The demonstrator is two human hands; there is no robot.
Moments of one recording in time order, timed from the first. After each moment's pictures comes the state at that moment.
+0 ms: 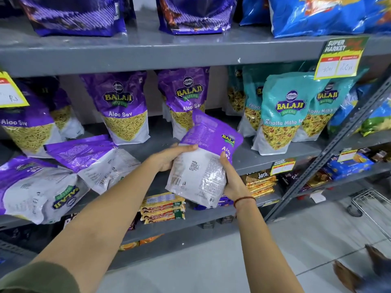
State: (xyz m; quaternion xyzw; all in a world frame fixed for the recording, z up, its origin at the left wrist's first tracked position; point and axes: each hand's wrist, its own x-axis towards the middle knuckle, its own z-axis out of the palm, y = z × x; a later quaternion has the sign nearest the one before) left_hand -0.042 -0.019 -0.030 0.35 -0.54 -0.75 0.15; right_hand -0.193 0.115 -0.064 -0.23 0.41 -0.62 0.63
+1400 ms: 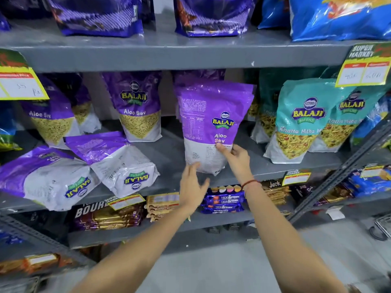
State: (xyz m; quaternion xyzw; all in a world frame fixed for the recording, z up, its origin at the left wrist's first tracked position) left_hand -0.064 0.078 -0.100 0.50 -0.72 -0.30 0.37; right_hand -0.223 0.064 -0.056 -0.41 0.63 -0.58 0.32
